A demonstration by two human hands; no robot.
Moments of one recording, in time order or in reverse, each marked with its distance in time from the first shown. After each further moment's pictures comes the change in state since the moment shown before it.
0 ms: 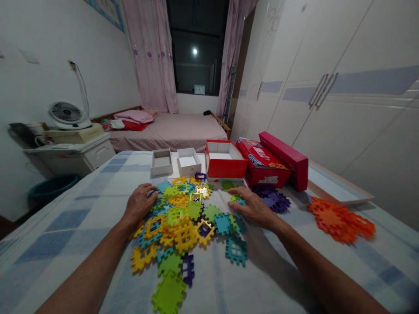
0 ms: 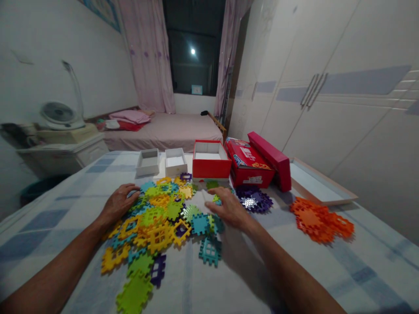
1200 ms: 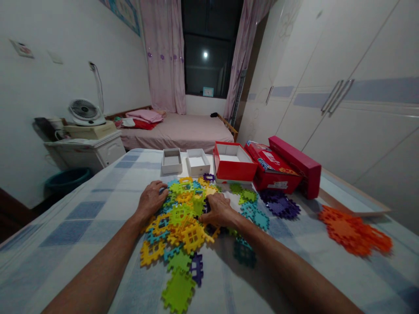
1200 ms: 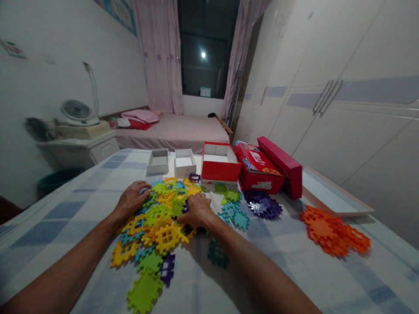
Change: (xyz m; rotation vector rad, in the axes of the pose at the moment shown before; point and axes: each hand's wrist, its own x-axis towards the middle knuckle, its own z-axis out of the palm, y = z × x) left_hand -0.001 0.000 0.007 0.021 0.054 0.031; right_hand 0.053 -0.071 0.081 -0.345 -0.290 0.145
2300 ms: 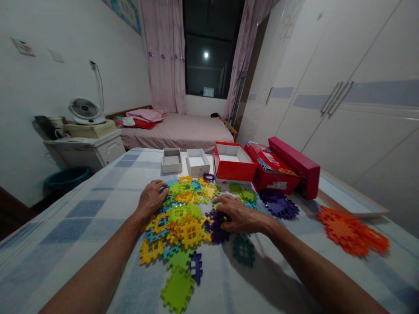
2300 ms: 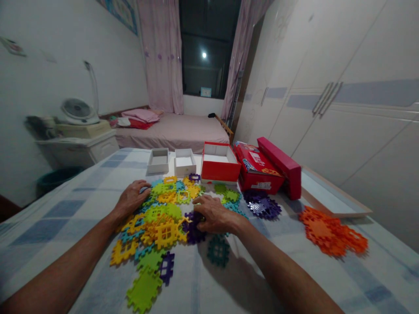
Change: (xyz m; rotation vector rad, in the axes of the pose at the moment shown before) left_hand 0.000 0.003 -0.002 -0.003 0.007 -0.003; right_hand -0.037 0.043 -0.037 -0.040 -0.139 -0.508
